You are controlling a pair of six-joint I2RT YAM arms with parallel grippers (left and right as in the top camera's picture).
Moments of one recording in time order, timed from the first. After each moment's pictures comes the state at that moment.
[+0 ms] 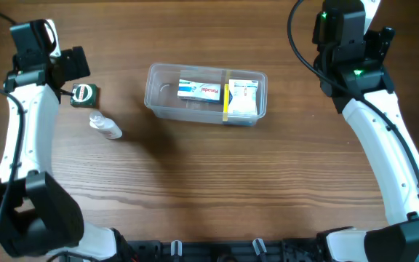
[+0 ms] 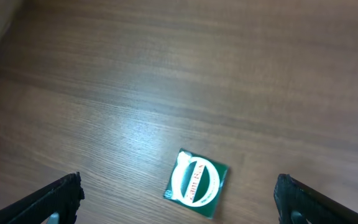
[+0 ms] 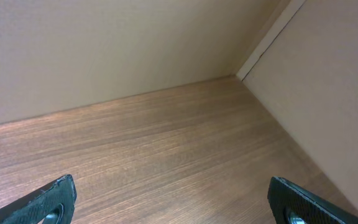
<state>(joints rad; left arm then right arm) 0.24 1.70 1.37 -0.53 -0.15 0.05 0.20 1.54 1.45 -0.48 0.74 0.14</state>
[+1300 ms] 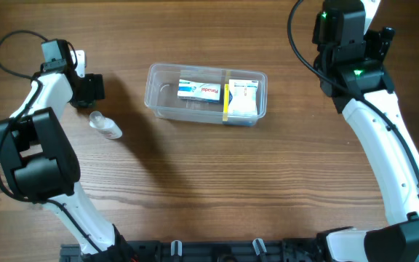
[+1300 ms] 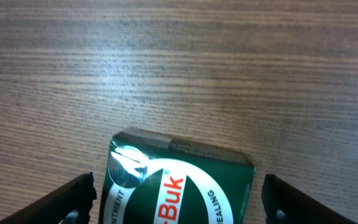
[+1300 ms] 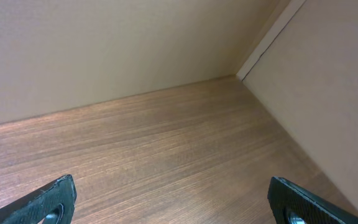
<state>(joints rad) 0.26 2.06 1.37 -0.47 -0.05 0.16 0.20 1.54 1.45 -0.48 0.74 0.14</state>
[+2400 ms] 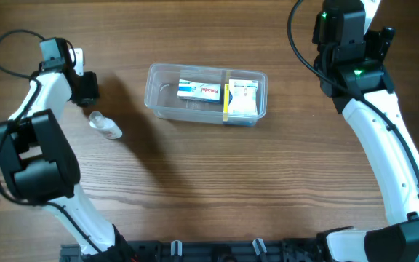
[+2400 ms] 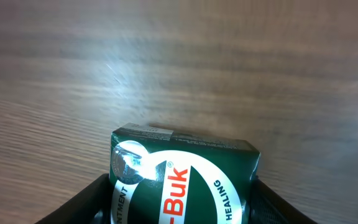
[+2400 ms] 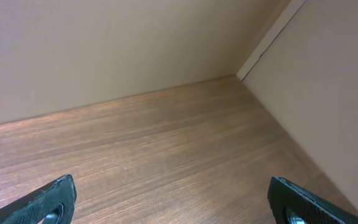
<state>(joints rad) 0.26 2.03 1.39 -0.47 -0.05 0.11 0.20 1.54 1.45 -0.48 0.74 0.14</state>
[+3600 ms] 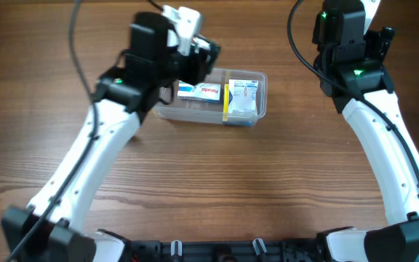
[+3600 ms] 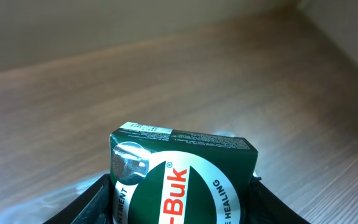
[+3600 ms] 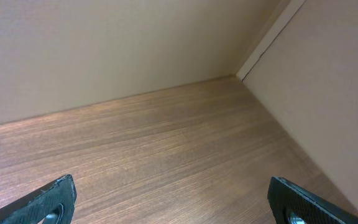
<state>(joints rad) -0.40 1.56 1.42 -0.49 0.24 -0.10 0.20 1.54 1.45 -0.48 0.74 0.14</state>
